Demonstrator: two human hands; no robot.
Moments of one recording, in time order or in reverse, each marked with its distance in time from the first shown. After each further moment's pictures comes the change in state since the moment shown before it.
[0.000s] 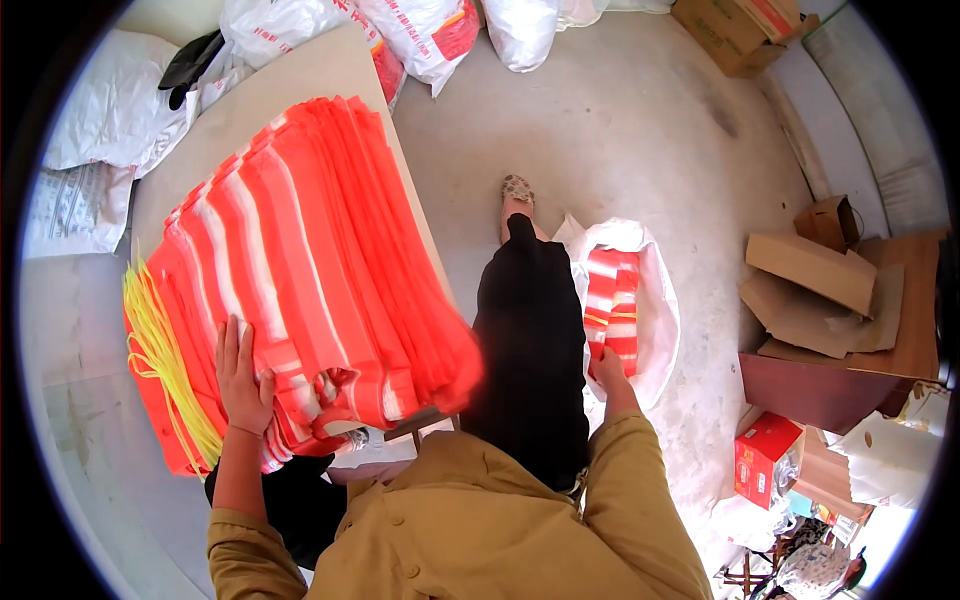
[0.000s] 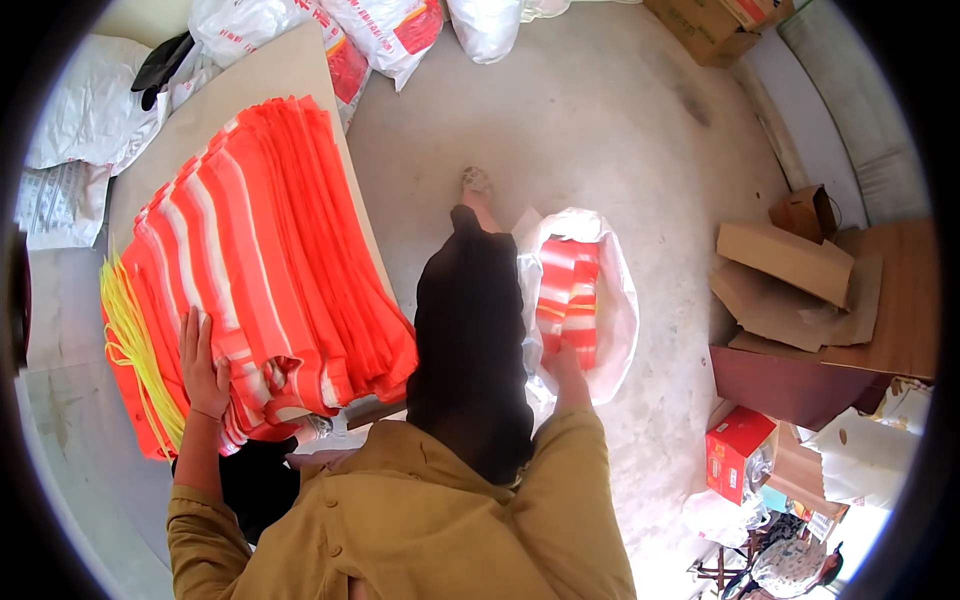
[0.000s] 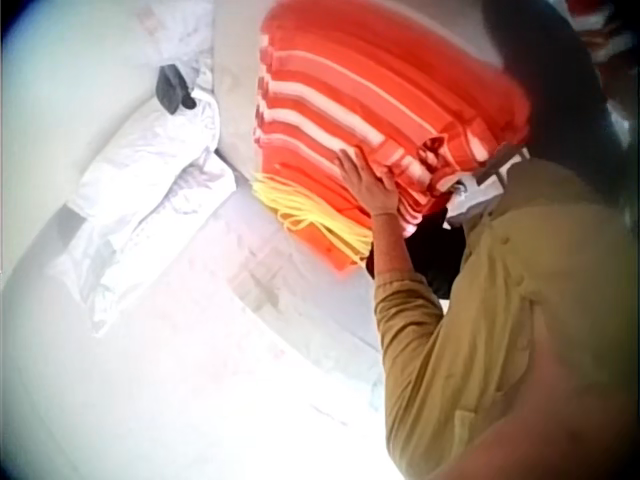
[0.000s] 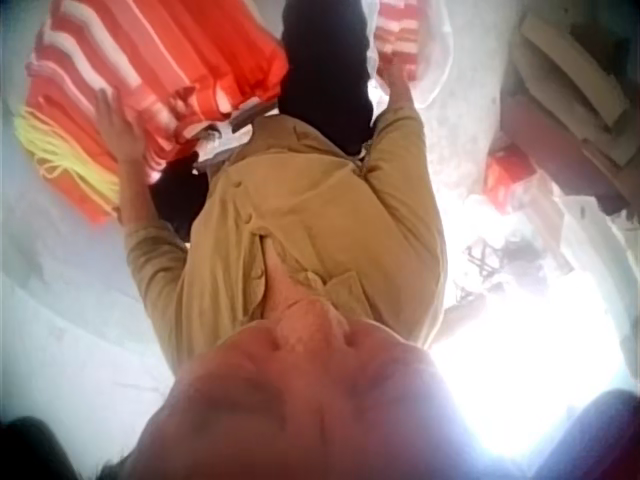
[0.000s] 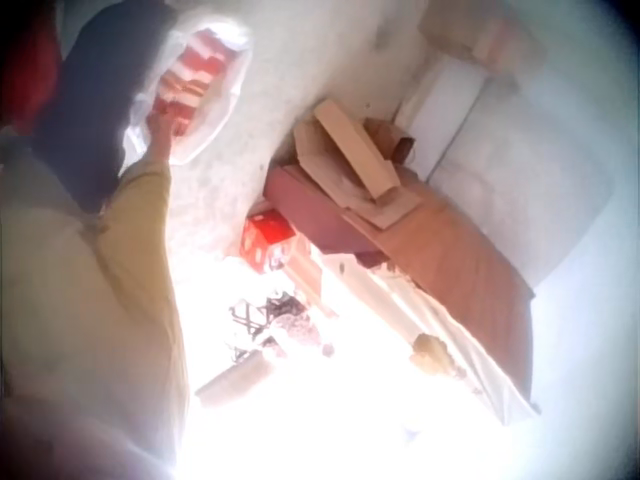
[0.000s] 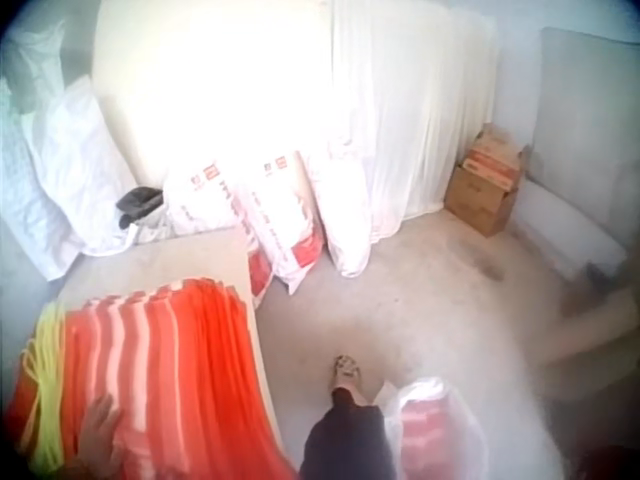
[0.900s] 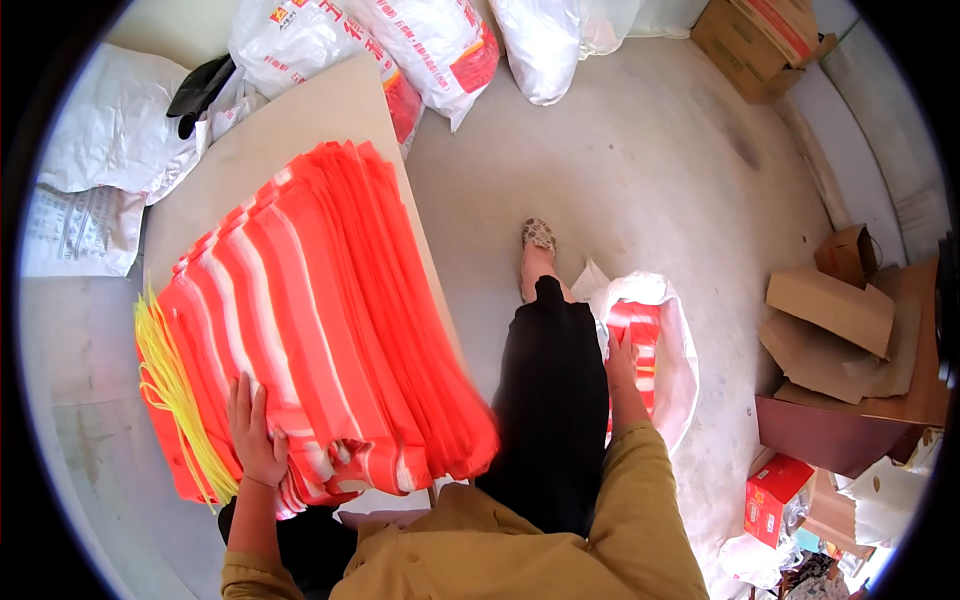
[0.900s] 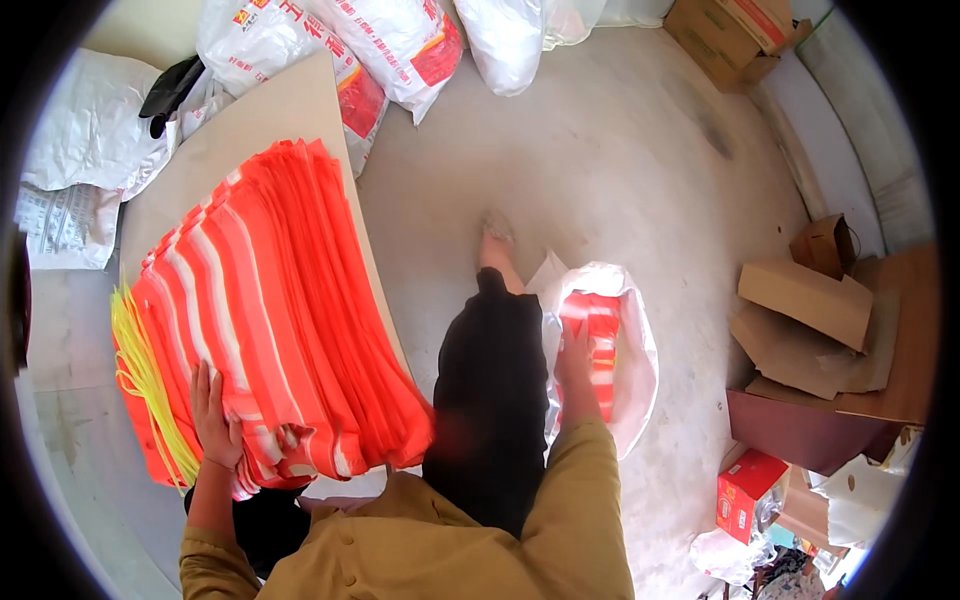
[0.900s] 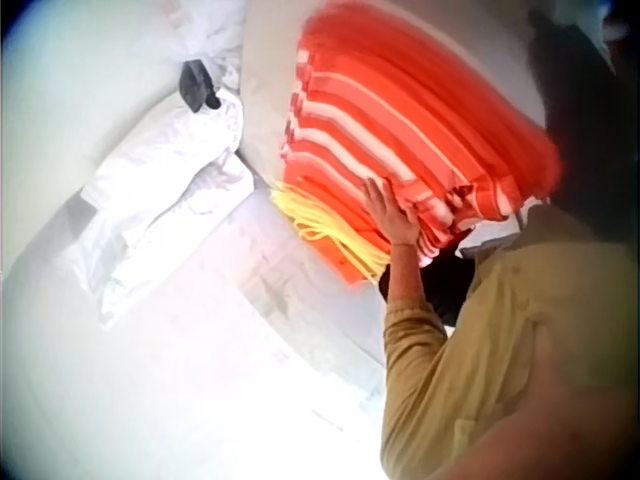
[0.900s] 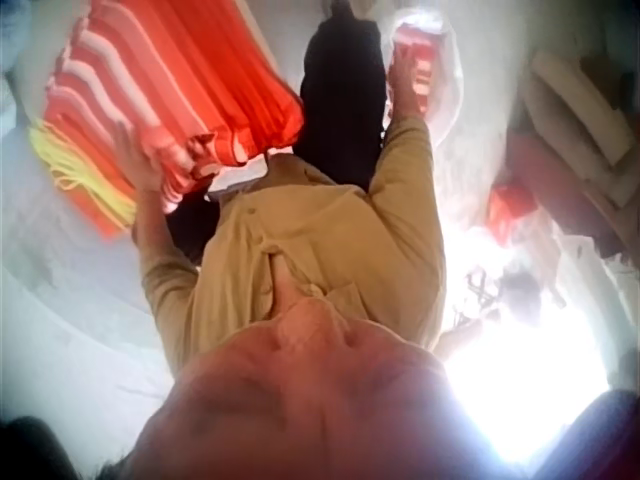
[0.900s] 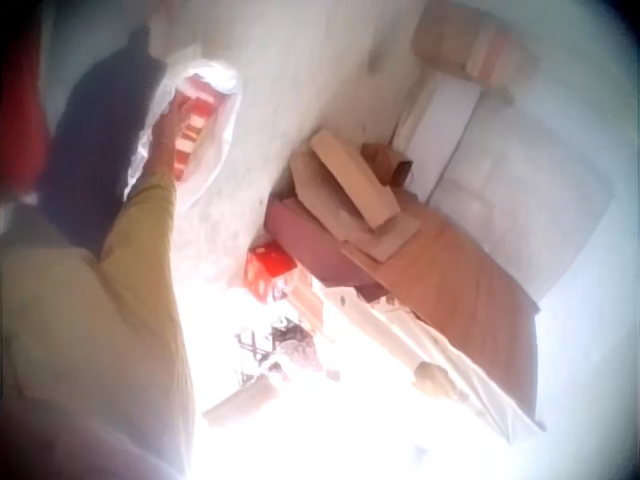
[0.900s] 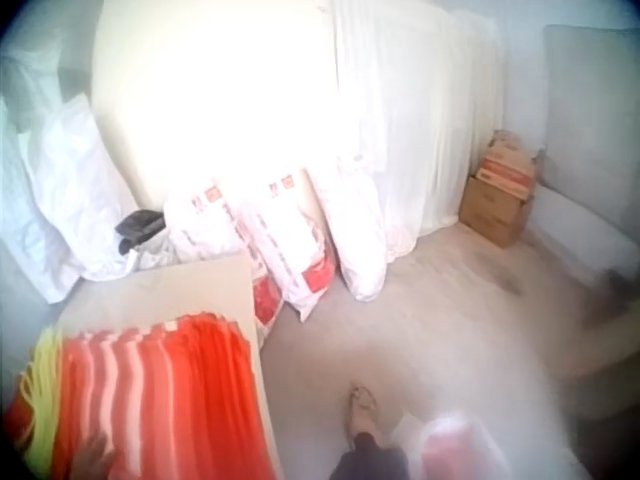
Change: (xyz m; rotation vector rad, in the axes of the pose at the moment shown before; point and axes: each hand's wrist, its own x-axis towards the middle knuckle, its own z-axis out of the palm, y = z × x) left_hand -0.001 0.002 -0.002 0.005 -0.017 -0.039; right_hand 0.073 -0.108 0.012 -0.560 0.117 -0.391
